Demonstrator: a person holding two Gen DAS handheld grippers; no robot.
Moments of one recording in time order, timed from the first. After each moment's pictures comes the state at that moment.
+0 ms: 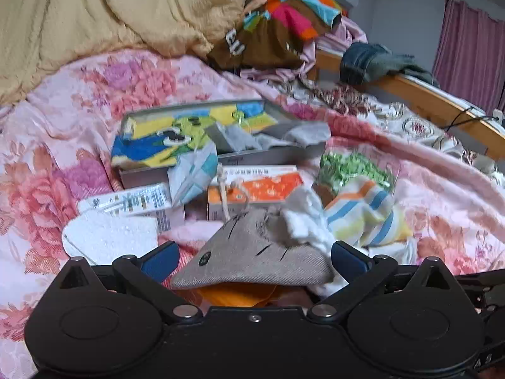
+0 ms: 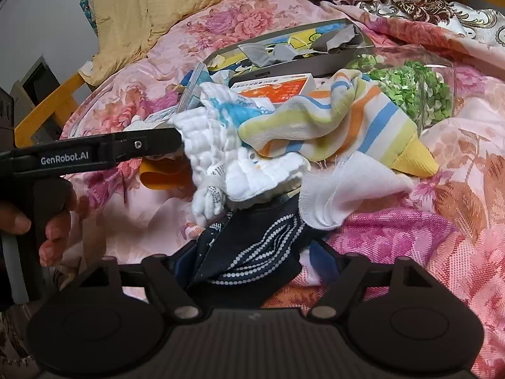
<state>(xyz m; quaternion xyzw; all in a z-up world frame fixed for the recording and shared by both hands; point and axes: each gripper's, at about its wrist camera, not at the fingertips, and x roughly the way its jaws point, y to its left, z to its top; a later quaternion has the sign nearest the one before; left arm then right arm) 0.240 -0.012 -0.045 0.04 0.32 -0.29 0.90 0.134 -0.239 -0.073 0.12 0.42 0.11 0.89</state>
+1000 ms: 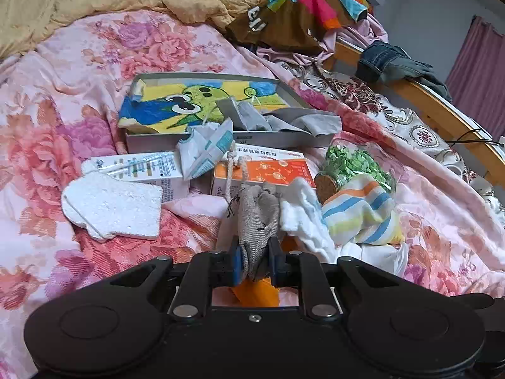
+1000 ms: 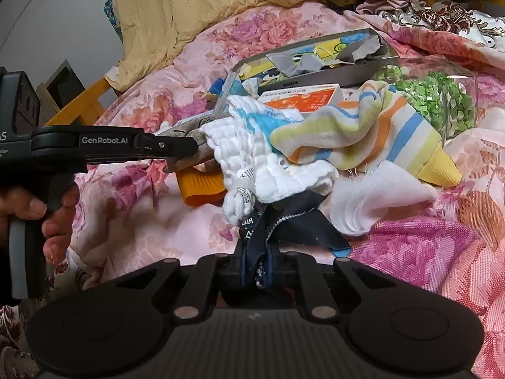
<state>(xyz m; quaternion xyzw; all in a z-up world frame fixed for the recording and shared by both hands) 0.248 0.000 -0.041 -0.03 0.38 -0.27 0.88 0.128 -0.230 -0.067 0.13 0.39 0.15 0.90</state>
